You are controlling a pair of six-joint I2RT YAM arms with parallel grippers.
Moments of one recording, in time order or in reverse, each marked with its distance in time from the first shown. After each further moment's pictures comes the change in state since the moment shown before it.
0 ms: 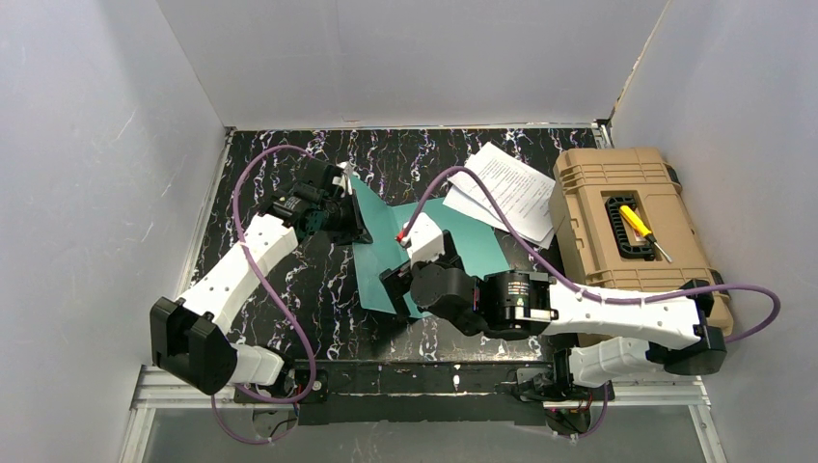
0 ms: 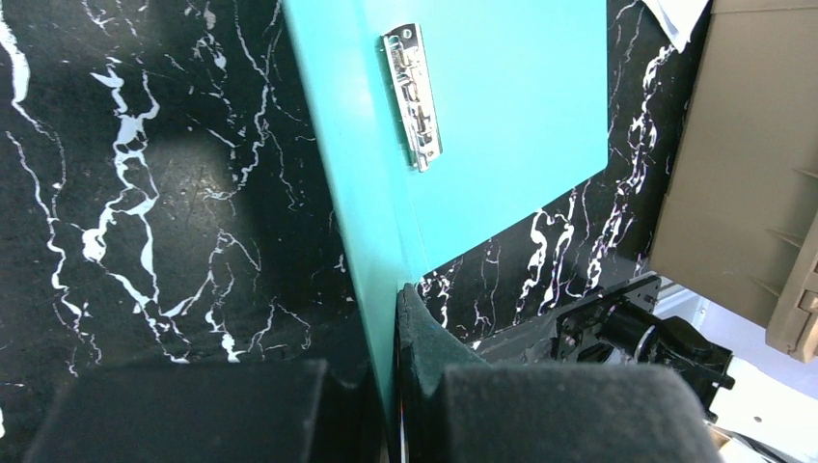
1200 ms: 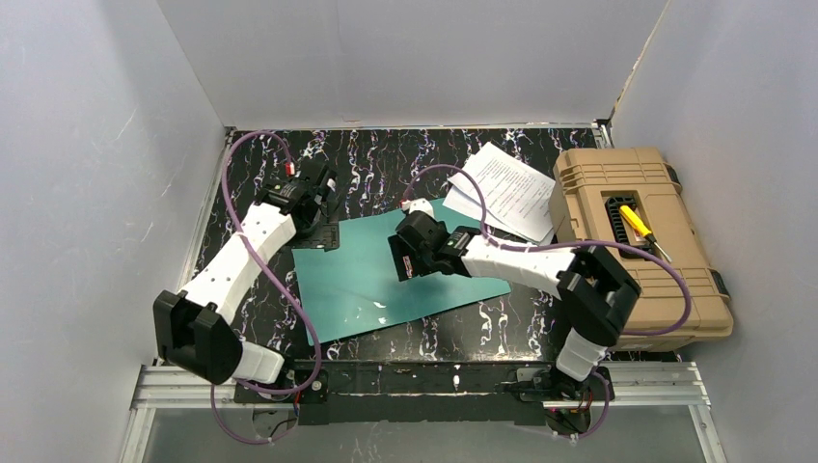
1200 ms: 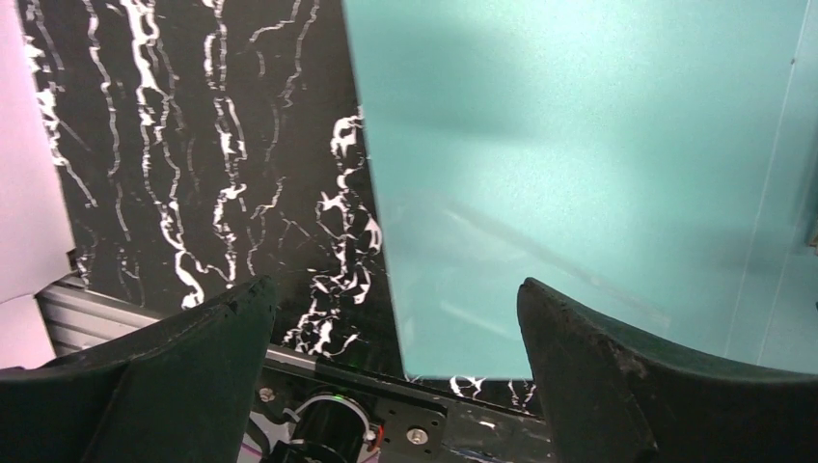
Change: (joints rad) left arm 0.055 0.058 0.081 -0.373 -0.603 0.176; right arm -0.521 0.398 -0.188 0.242 -0.426 0.073
